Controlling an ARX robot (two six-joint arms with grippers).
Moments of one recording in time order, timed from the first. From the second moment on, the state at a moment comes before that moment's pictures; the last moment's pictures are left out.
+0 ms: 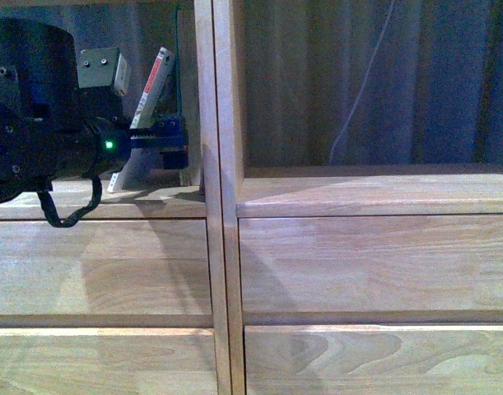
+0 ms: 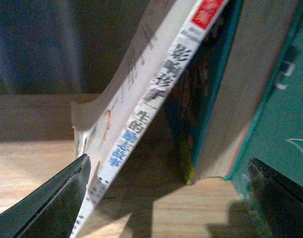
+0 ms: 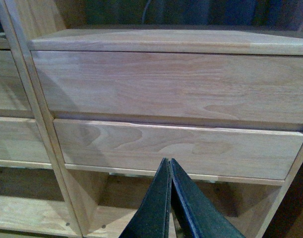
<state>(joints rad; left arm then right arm) -0.20 1.97 1.45 0.55 0.02 -0.03 0.00 0.01 0.01 0.00 0.00 0.01</state>
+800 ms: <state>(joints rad) -0.32 0.73 0.60 0.18 -0.48 0.09 0.00 0.01 0.01 0.00 0.00 0.00</state>
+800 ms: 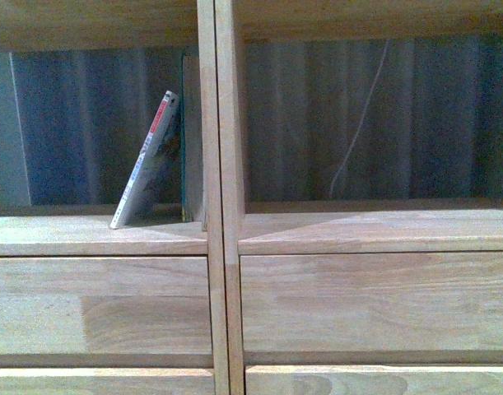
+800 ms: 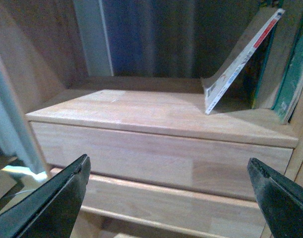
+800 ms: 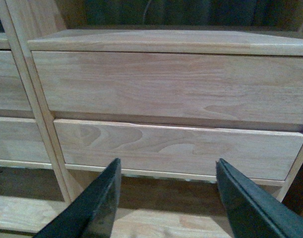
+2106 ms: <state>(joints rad) -0.01 0.06 0.06 -0.01 0.00 0.00 0.00 0.01 0.01 0.00 0.00 0.00</state>
